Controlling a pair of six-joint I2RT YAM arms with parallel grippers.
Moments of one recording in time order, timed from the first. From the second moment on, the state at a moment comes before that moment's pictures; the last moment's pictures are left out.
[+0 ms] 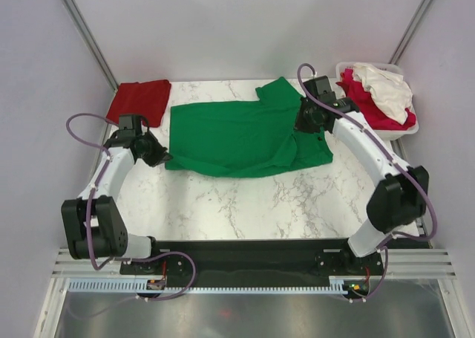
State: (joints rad) left arm 0.08 1.36 0.97 -0.60 0.22 -0.67; right arm 0.34 1.59 1.47 -0.76 0.08 0.58
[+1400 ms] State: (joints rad) left arm 0.08 2.01 1.55 -0.73 0.13 -0.54; right arm 0.17 2.29 2.15 -0.89 0.22 0.48
